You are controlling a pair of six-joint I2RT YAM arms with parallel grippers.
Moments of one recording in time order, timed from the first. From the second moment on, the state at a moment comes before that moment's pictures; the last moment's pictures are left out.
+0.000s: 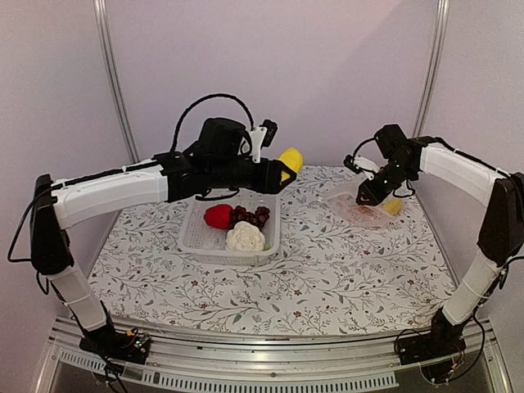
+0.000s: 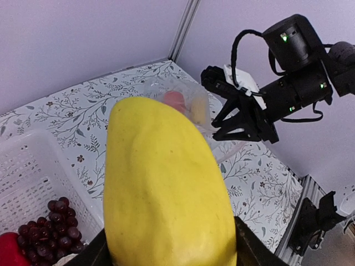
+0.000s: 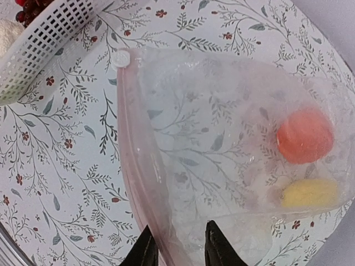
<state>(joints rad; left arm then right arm) -0.89 1.71 1.50 -0.19 0.04 -0.34 0.32 1.70 1.50 -0.88 -0.16 -0.40</state>
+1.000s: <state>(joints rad) -0.90 1.71 1.41 -0.12 0.02 -0.38 0.55 1.49 0.94 -0.41 0.19 -0.50</state>
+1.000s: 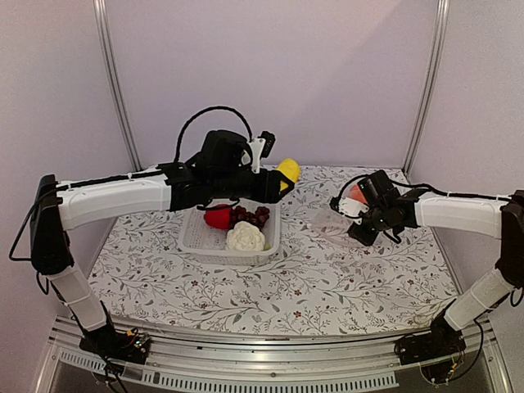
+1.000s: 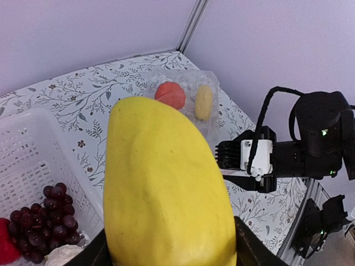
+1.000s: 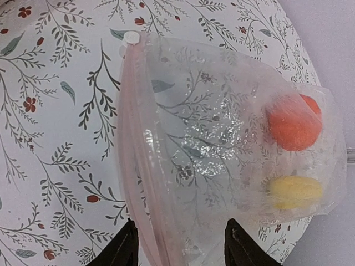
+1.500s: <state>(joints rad) -0.90 1.71 1.39 -0.11 0.01 -0.39 0.55 1.56 0.96 -0.30 0.40 -0.55</state>
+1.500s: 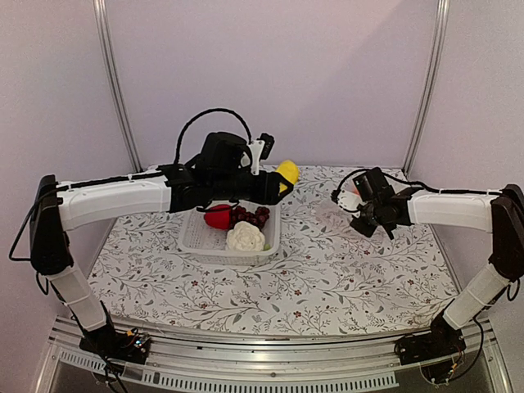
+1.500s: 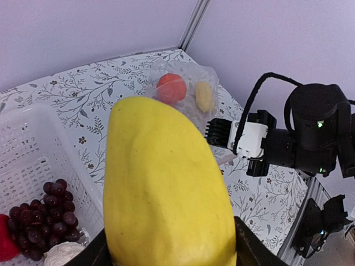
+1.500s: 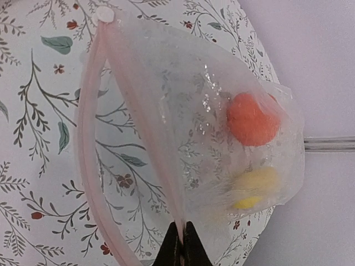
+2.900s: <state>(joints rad) -0.98 1.68 1.54 -0.18 -0.01 -0.40 0.49 1.58 1.62 -0.75 0.03 -0.39</state>
